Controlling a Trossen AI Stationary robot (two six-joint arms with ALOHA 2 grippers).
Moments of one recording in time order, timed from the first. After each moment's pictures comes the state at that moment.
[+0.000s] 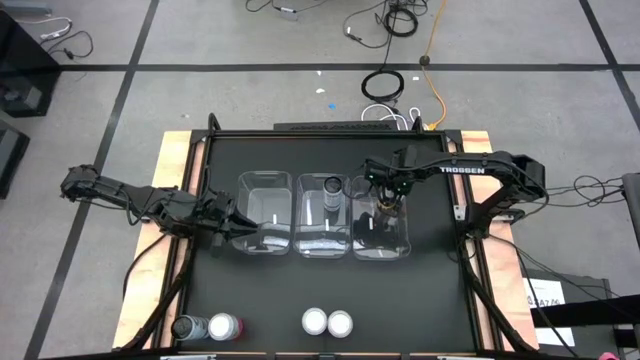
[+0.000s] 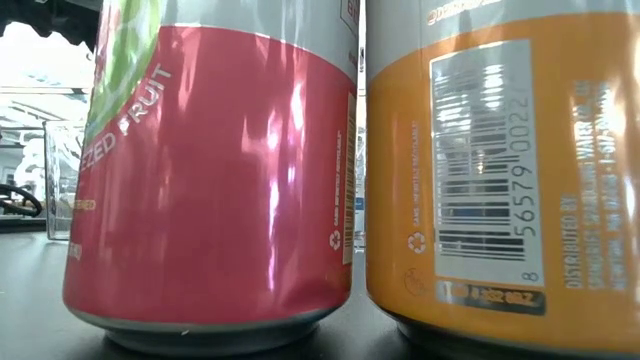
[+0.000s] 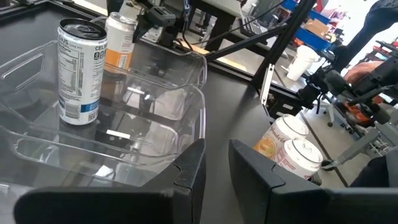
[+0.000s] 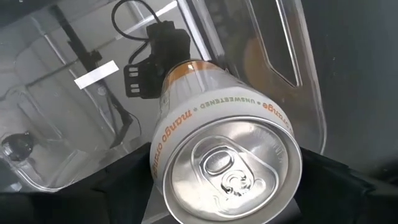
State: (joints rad) left arm -0.28 0.53 0.41 -0.12 -0.12 -0.44; right arm -0.27 1.54 1.16 -1.18 0.13 0.19
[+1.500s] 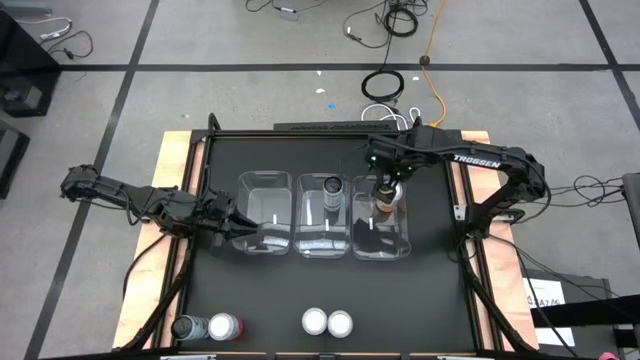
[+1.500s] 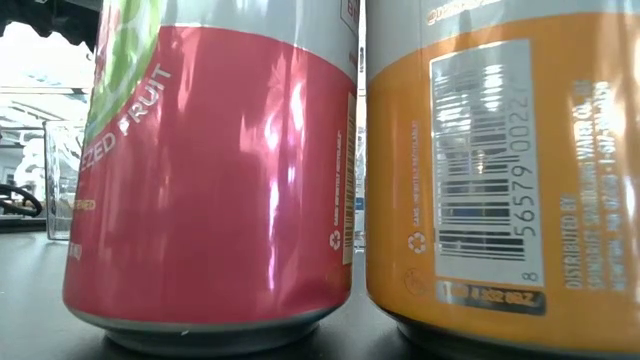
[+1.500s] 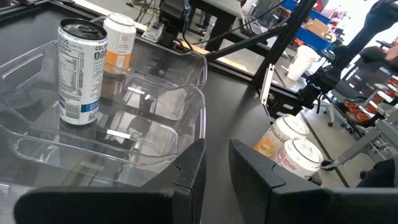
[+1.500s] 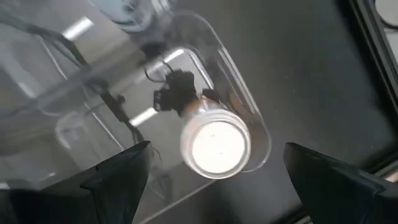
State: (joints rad) left arm -0.28 0.53 0.41 -0.12 -0.12 -0.44; right arm -0.24 1.54 1.53 -1.38 0.12 0.33
